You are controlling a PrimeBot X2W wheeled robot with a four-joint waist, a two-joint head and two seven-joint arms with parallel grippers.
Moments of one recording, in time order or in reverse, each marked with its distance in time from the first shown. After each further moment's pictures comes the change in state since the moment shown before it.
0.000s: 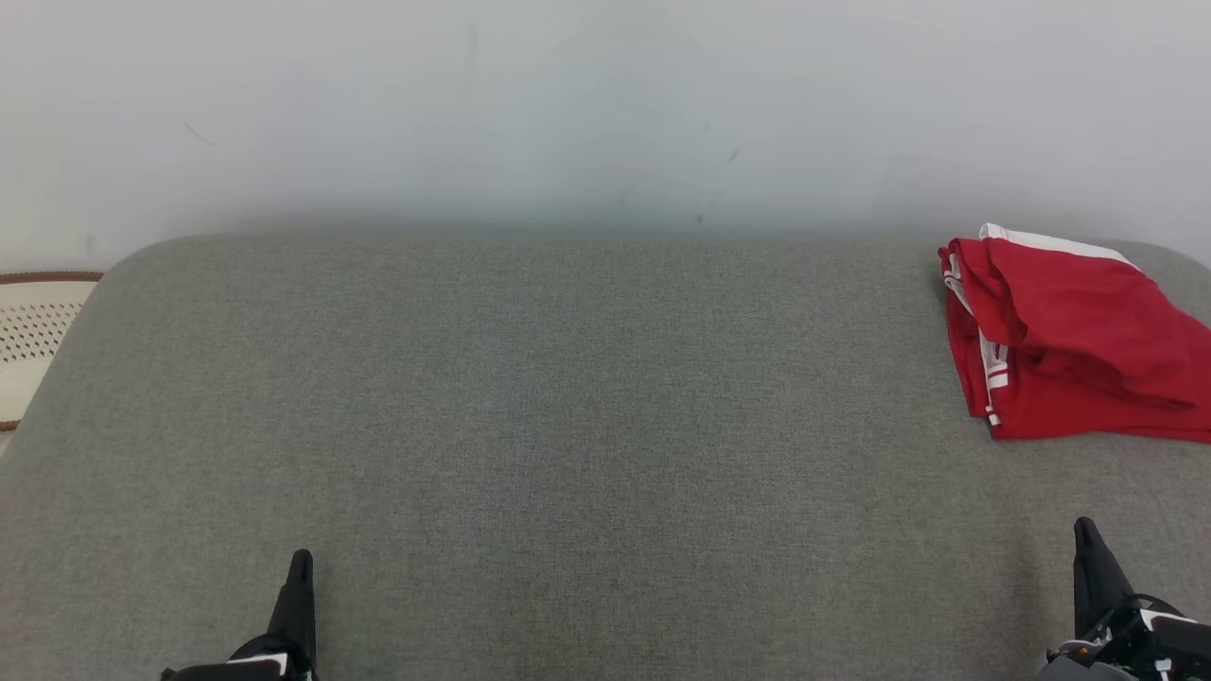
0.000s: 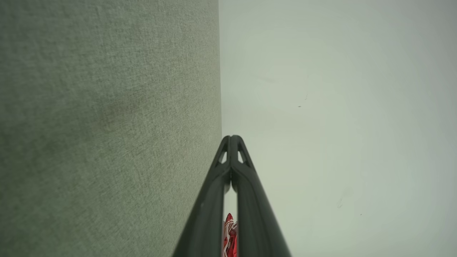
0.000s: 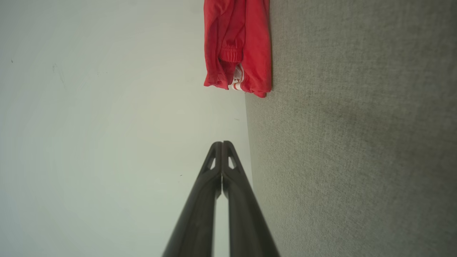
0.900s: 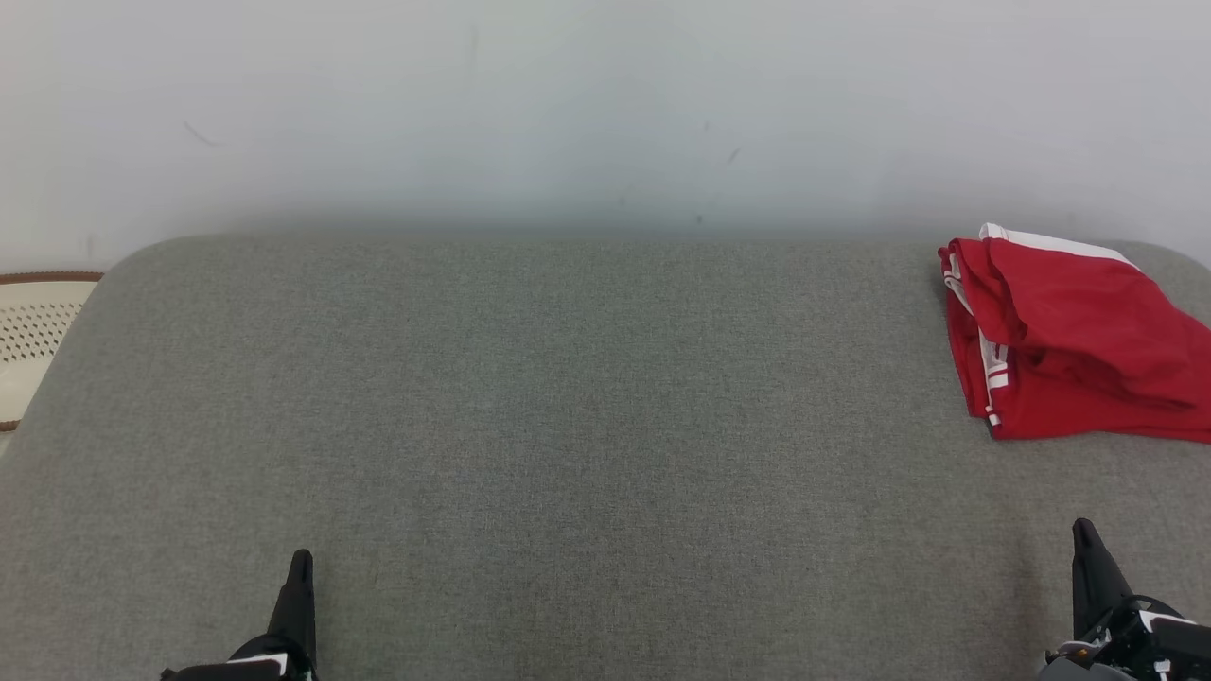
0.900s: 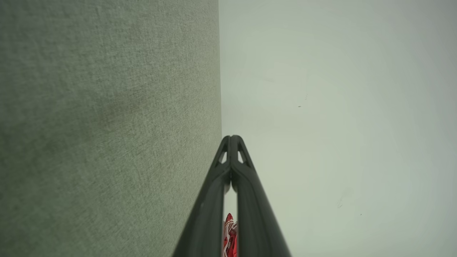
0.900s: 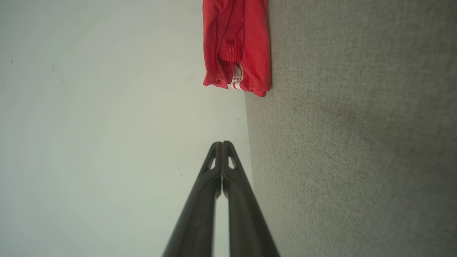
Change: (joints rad) left arm 0.000 0.000 0.000 0.000 0.000 0.000 0.000; right arm -0.001 0.007 -0.009 0.000 -0.005 0.000 0.008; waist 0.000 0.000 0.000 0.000
